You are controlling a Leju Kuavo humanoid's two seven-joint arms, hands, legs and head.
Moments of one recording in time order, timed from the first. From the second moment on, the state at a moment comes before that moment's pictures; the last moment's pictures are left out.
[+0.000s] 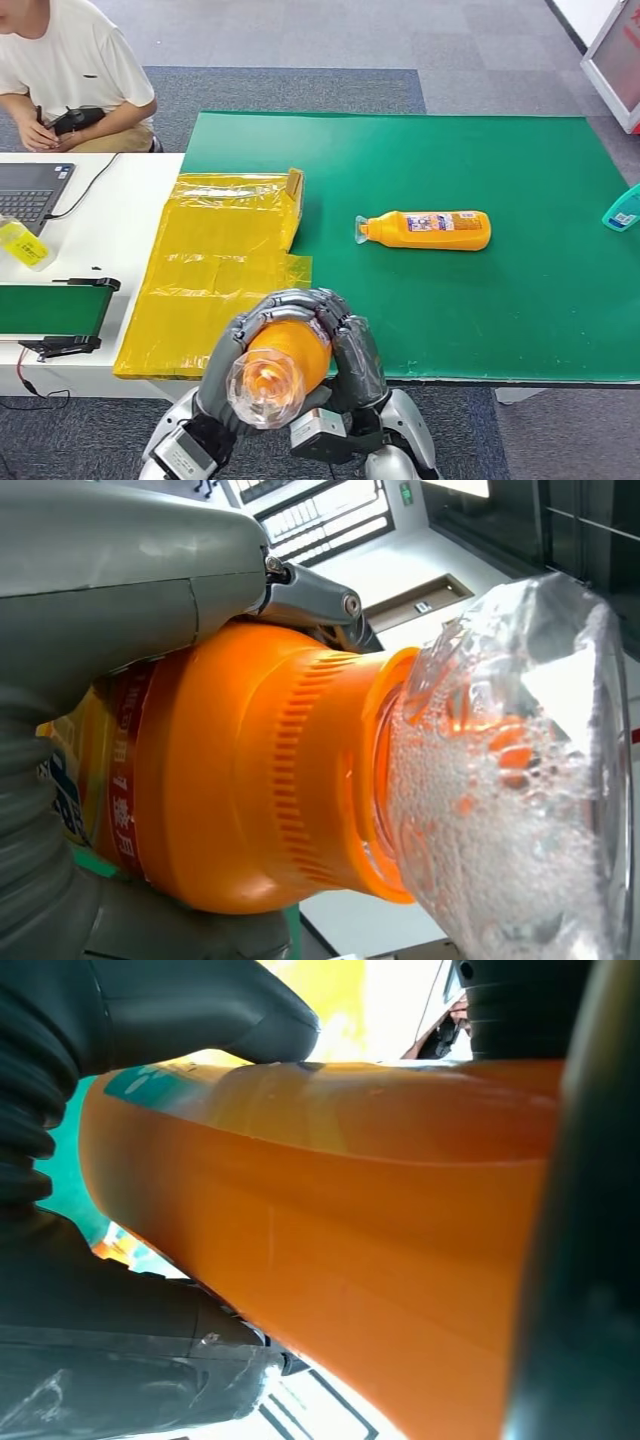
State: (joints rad) left arm 0.08 -0.18 -0.58 -1.83 -0.34 -0.06 -0.47; right arm 0.03 0.19 0.45 -1.57 0.71 -0.23 -0.53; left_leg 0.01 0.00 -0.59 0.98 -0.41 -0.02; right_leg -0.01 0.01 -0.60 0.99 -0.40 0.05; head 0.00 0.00
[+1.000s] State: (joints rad) left arm 0.27 -0.19 -0.44 -2.08 -0.84 0.37 -0.53; right arm 0.12 0.24 0.27 -1.62 0.52 -0.16 -0.49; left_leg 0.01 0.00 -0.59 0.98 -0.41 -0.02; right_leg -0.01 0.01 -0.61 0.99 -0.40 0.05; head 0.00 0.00
